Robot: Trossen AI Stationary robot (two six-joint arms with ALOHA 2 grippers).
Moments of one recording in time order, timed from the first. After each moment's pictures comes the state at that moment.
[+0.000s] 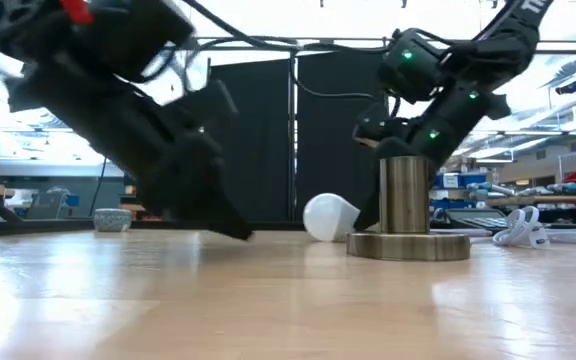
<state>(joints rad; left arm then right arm) -0.37 1.79 0.73 0.25 -0.64 -0.47 -0.04 1.67 0.69 0.11 0.16 0.23</state>
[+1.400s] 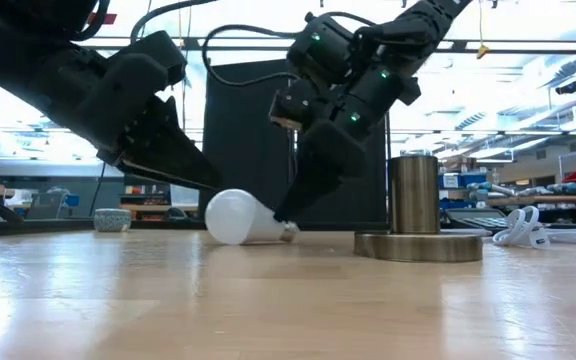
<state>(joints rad) -0.47 1.61 0.59 0.33 -0.72 -0.55 -0.02 1.95 1.17 -0.10 -0.01 -0.10</state>
